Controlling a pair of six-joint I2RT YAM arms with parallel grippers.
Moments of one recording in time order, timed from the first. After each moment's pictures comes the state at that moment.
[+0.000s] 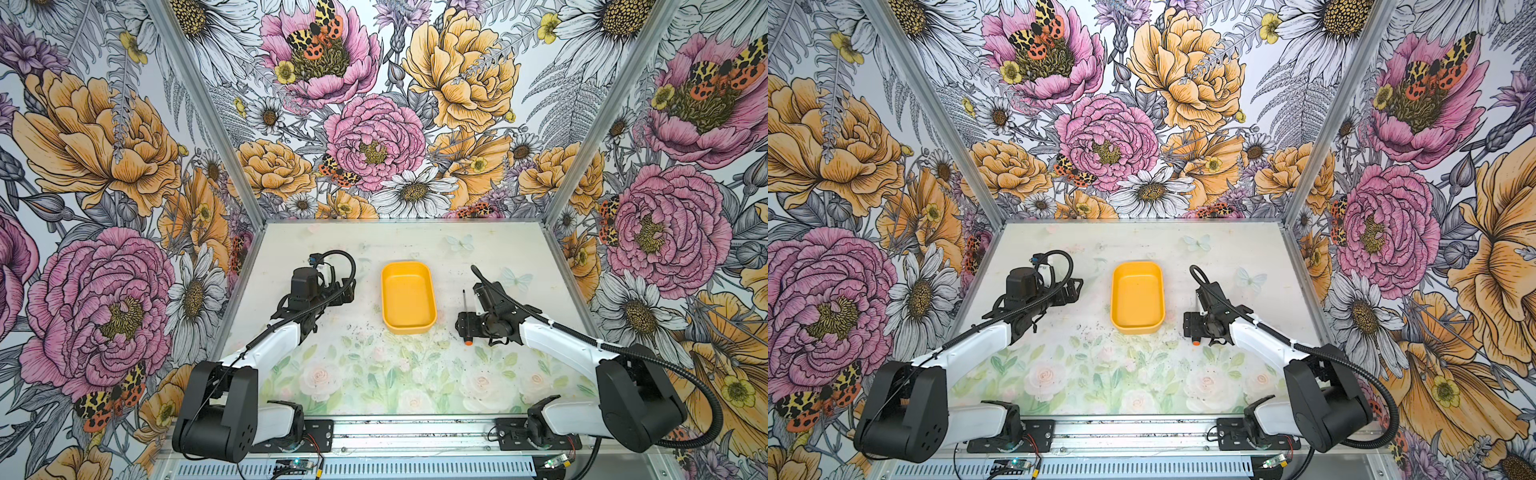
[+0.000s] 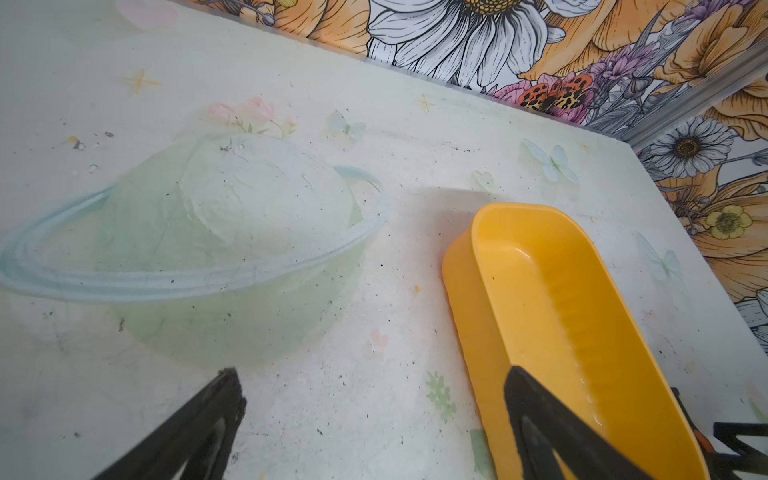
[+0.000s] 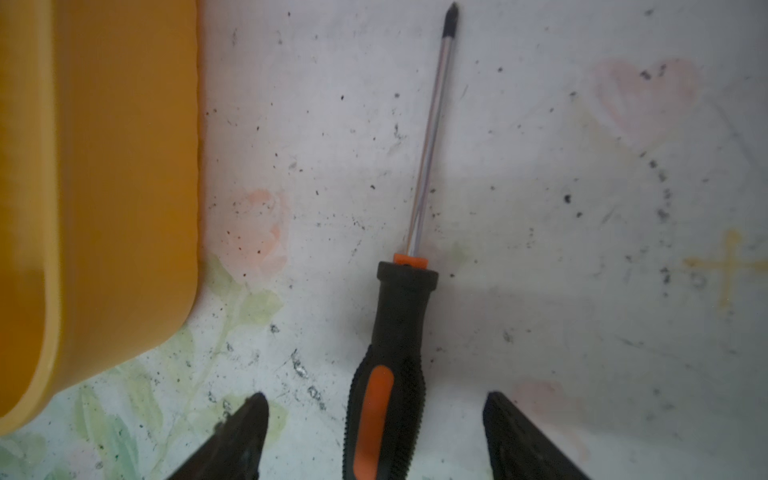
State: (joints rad) left arm -0.17 1.29 0.62 0.10 0.18 -0.32; right arm 0.42 1.37 0.68 -0.44 -0.07 0.41
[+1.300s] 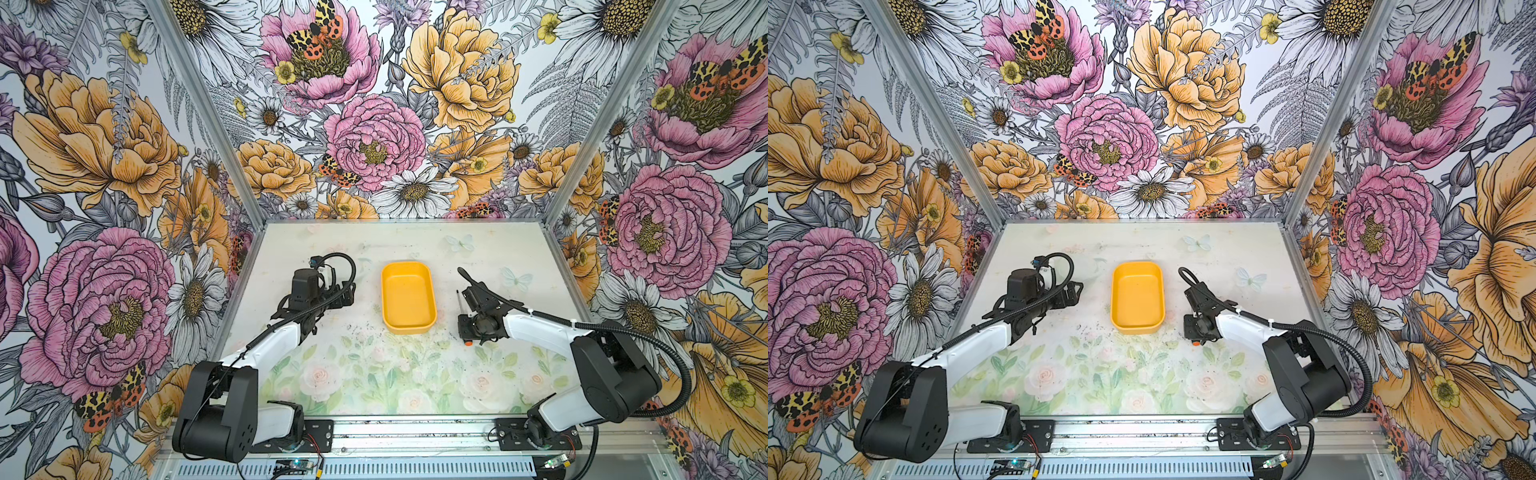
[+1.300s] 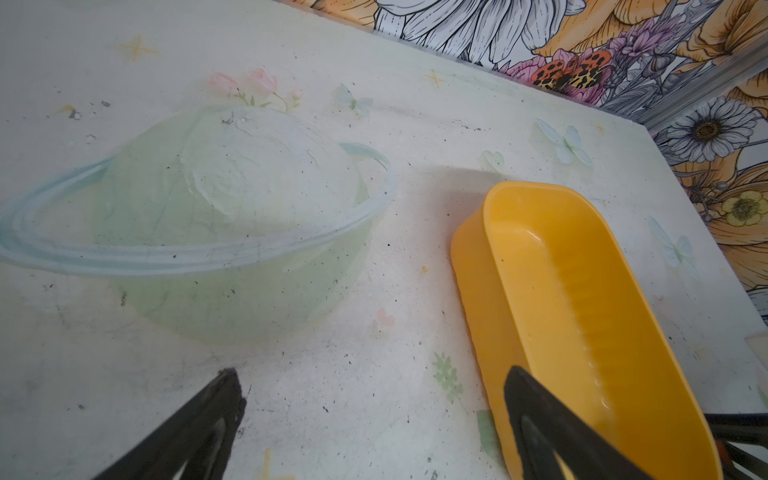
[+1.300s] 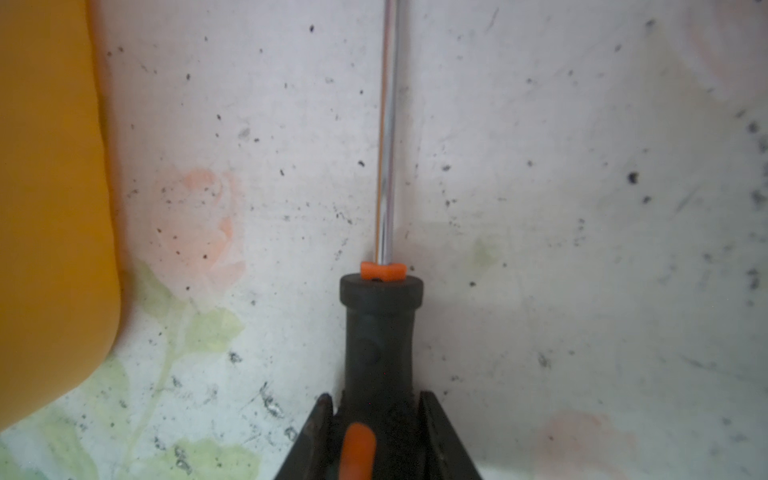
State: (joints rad) left arm -0.17 1.29 0.62 0.06 0.18 -0.32; right arm 0.46 1.50 0.74 -0.46 -0.04 0.44
